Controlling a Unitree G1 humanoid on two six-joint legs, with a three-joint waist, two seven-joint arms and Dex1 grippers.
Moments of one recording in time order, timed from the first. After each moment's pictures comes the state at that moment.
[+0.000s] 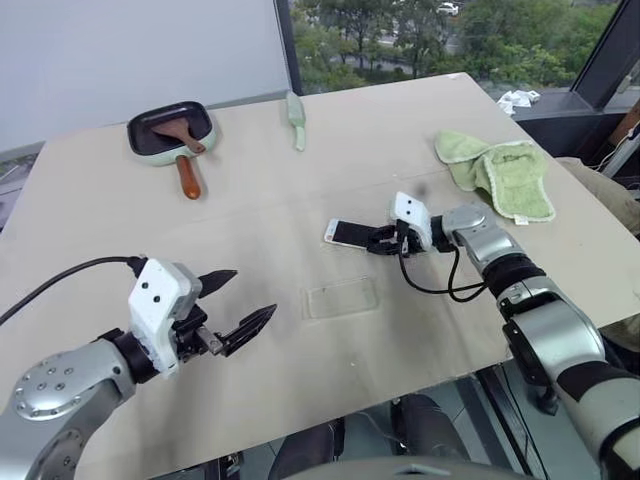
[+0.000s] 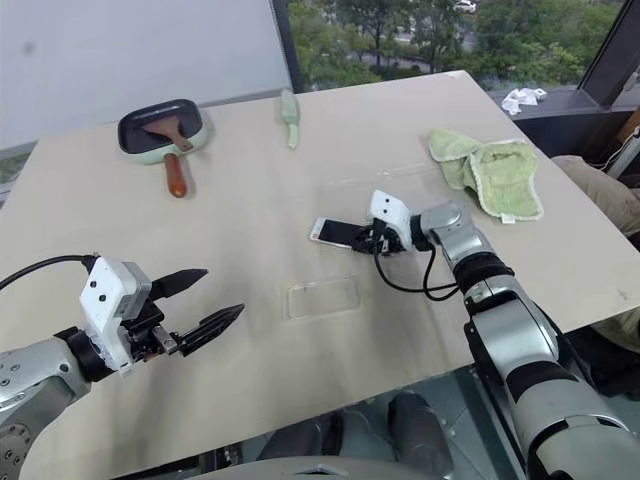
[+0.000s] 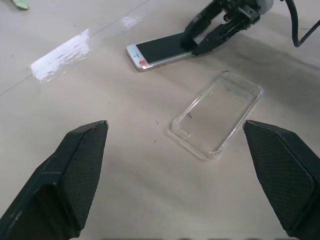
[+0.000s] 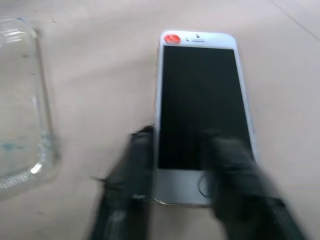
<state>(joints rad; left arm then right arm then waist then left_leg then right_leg) 0.37 0.74 0.54 -0.84 -0.71 0.75 -0.65 -0.97 -0.27 0.27 0.98 -0.05 -0.07 1.17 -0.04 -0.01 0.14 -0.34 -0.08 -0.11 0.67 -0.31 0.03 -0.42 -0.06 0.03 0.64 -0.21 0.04</state>
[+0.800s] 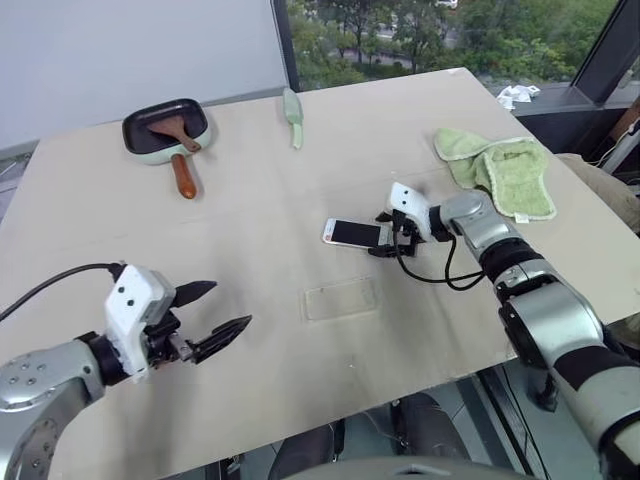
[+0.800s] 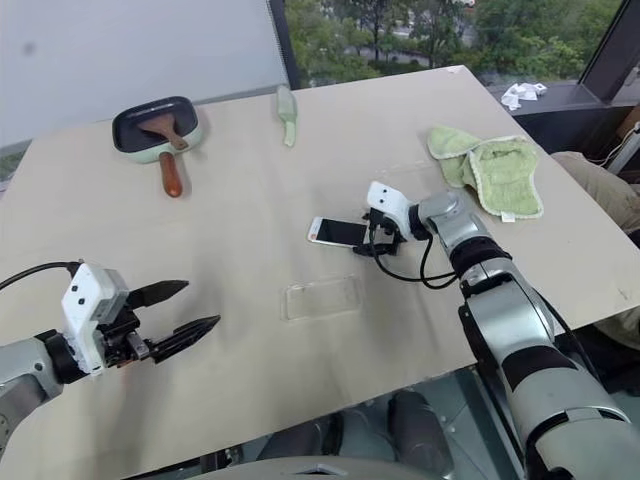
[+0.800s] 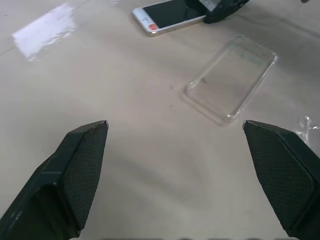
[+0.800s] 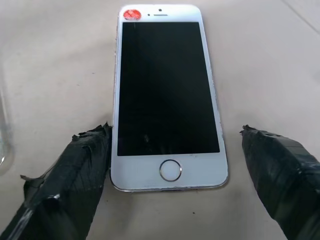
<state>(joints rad) 0.42 0.81 0.58 -0.62 -0.65 0.63 -0.84 -1.11 -0.24 0.30 1.14 -0.15 -0.01 1.11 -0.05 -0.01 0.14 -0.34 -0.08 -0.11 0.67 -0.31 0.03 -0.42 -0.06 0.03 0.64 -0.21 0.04</state>
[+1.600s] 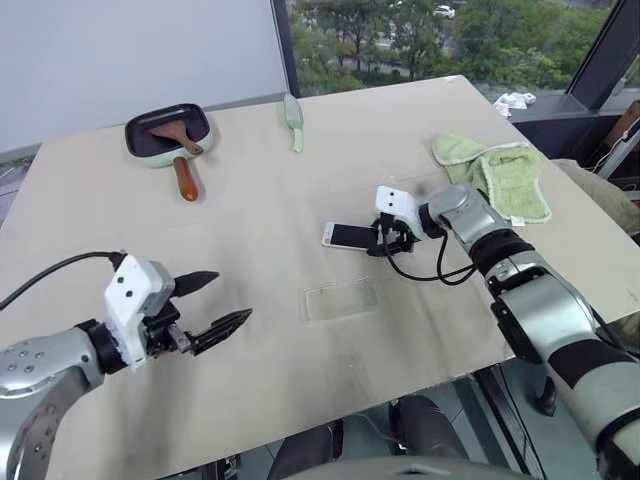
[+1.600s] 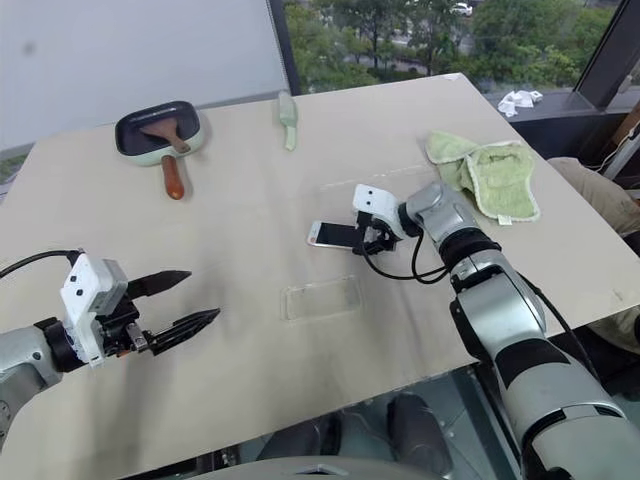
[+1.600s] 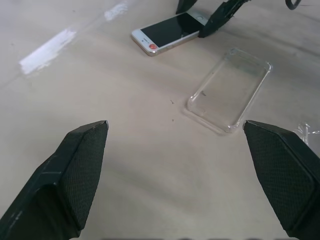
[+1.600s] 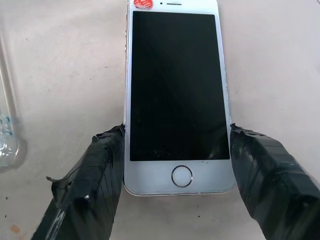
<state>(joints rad) 0.35 0.82 0.55 -0.60 -0.63 0.61 -0.88 -1.12 -0.24 0.33 1.08 -0.22 0.04 1.15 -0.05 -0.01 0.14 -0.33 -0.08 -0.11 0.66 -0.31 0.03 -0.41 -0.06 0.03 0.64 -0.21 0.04</state>
